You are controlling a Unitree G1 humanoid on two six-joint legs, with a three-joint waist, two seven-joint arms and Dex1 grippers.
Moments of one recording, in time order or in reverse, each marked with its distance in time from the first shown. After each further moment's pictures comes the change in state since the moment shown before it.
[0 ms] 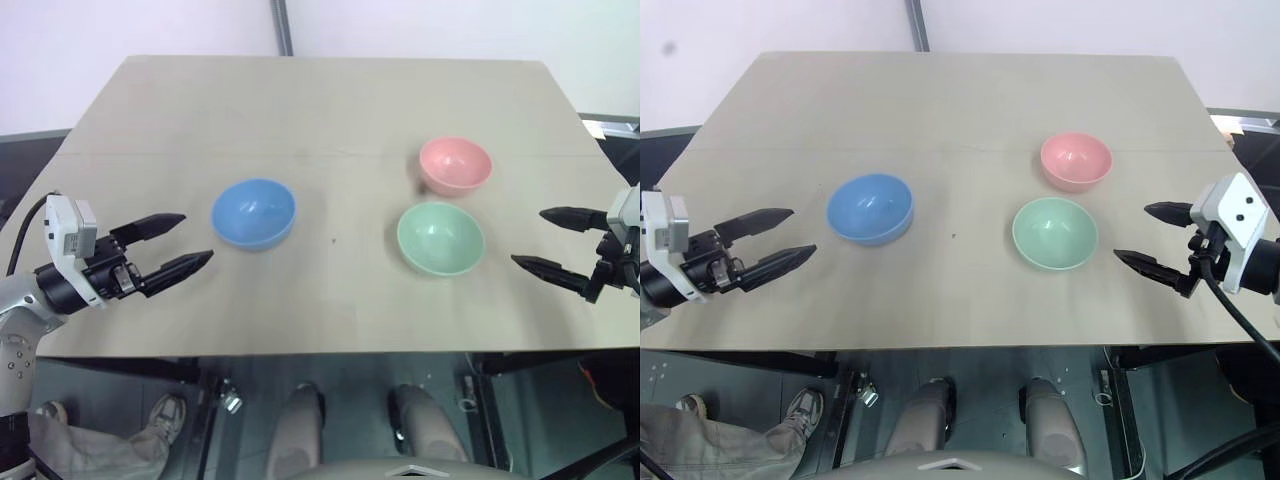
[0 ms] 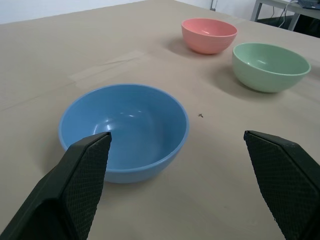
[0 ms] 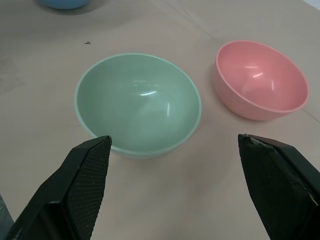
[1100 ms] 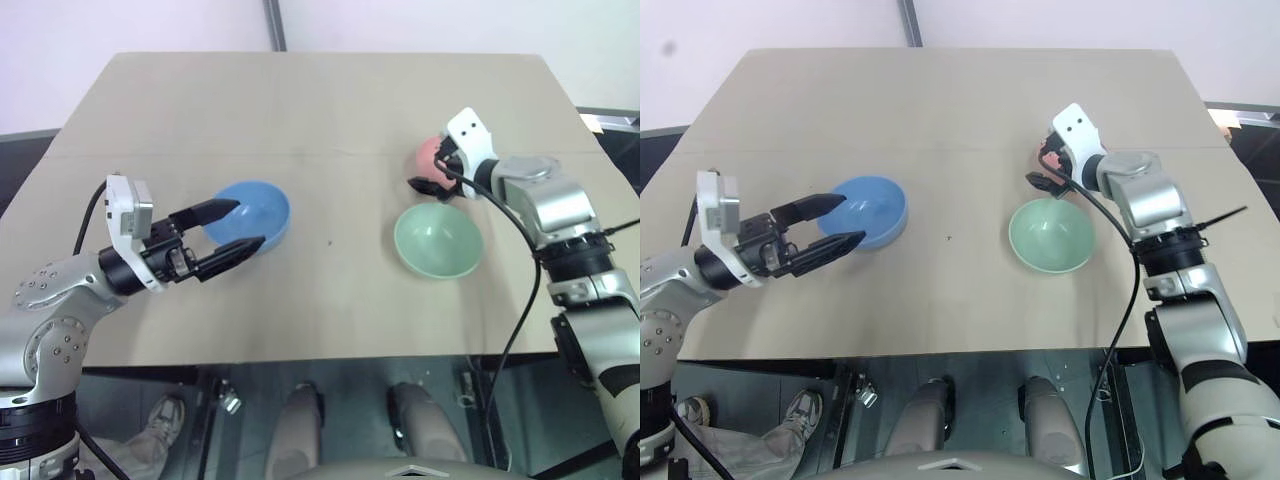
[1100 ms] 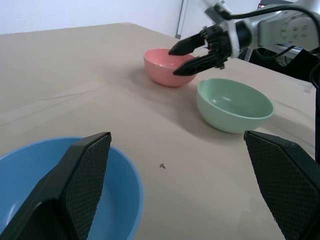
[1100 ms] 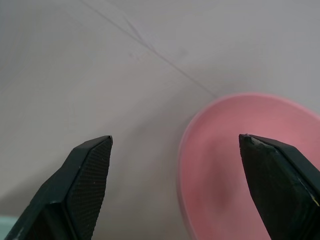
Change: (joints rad) left arm -0.121 -0.085 -0.126 -0.195 -0.101 0.155 0.159; right arm -0.965 0.503 0.715 0.974 -0.457 -0.049 -0.285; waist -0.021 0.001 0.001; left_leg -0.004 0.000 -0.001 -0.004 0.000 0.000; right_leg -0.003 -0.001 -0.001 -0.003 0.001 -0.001
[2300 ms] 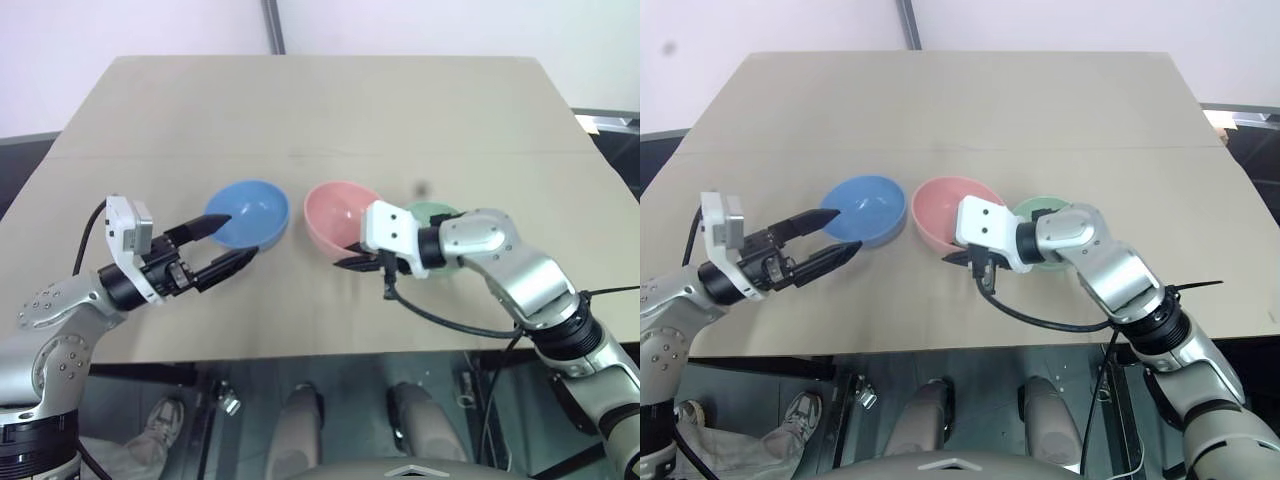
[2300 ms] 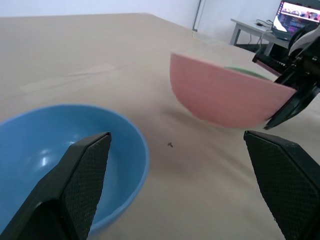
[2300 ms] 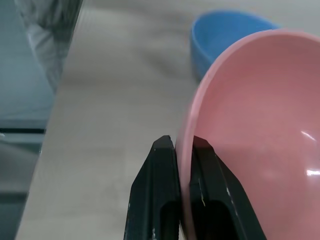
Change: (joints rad) left arm 0.079 -0.033 -0.001 0.051 0.053 -0.063 0.005; right arm 0.286 0.019 0.241 -0.802 0.022 0.019 0.267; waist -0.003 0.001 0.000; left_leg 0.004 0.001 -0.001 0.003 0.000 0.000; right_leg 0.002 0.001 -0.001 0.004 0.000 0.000
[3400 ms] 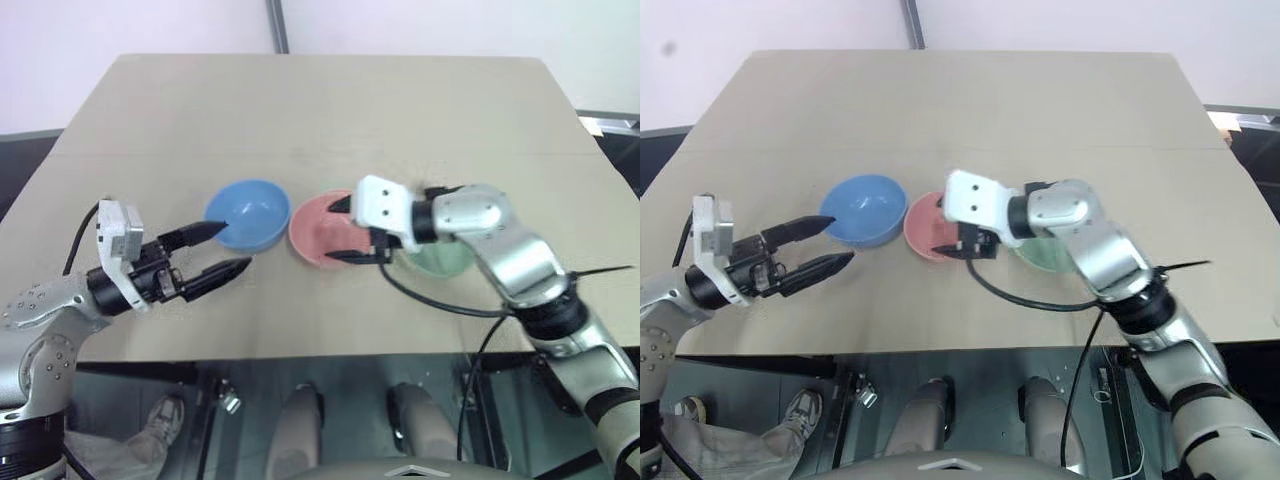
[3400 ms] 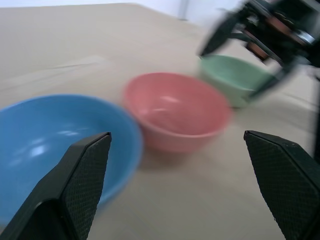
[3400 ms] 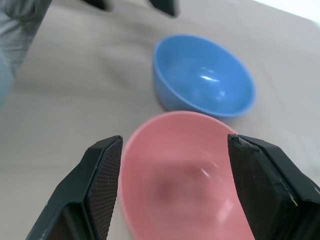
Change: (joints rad) left arm 0.019 0.089 0.027 0.019 -0.066 0.015 -0.217; right arm -0.080 -0.041 -0.111 -0.030 -0.018 0.012 0.068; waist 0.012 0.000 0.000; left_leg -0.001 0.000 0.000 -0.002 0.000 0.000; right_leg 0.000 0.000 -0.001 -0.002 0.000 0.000
